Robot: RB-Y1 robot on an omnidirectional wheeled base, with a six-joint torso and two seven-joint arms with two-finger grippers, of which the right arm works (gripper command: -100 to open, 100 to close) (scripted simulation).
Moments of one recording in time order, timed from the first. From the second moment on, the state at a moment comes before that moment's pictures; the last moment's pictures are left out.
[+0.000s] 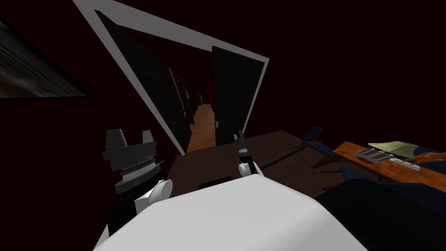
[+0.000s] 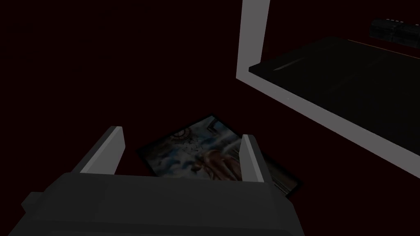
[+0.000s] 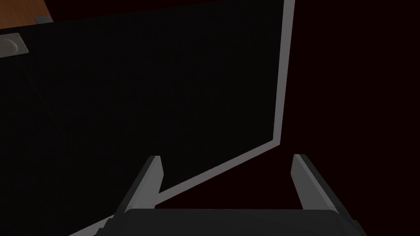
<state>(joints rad) 0.36 -0.09 0.12 -1.87 -0.04 -0.57 -0.12</state>
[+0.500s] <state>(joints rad) 0.31 -0.10 0.14 -1.76 -0.02 -0.59 -0.13</state>
